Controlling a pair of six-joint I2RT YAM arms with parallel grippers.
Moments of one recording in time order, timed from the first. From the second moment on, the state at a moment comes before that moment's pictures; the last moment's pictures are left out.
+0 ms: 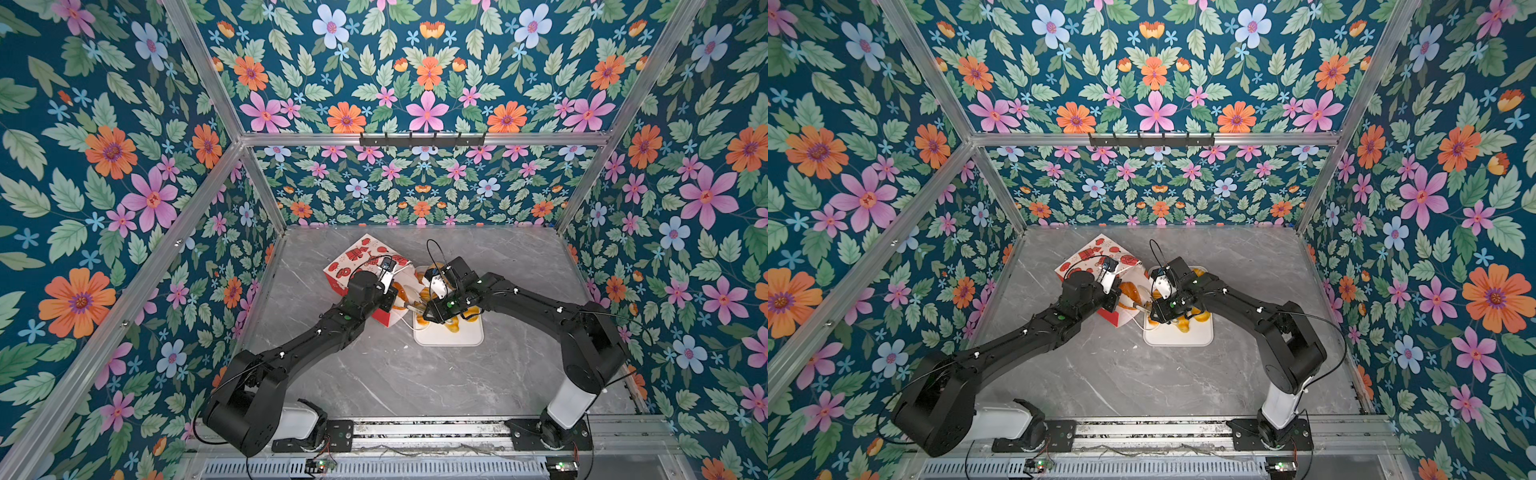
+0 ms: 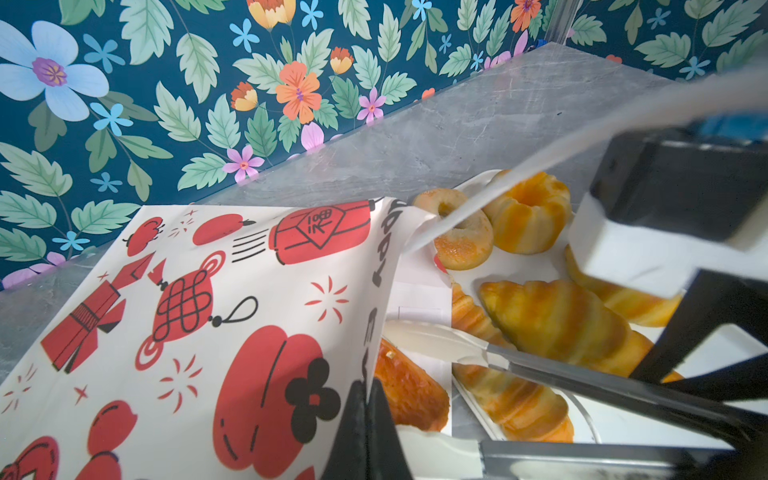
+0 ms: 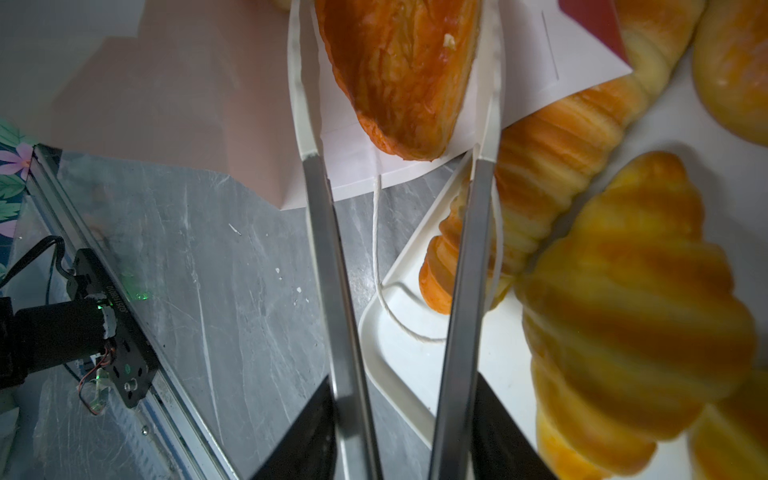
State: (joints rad) left arm -0.56 1.36 0.72 0.22 -0.03 0.10; right arm 0.63 1.75 1.25 -0.57 -0.36 0.17
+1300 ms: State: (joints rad) left arm -0.55 1.35 0.71 0.23 -0.05 0.10; right arm 0.62 1.68 1.24 -0.65 -0.37 0.15
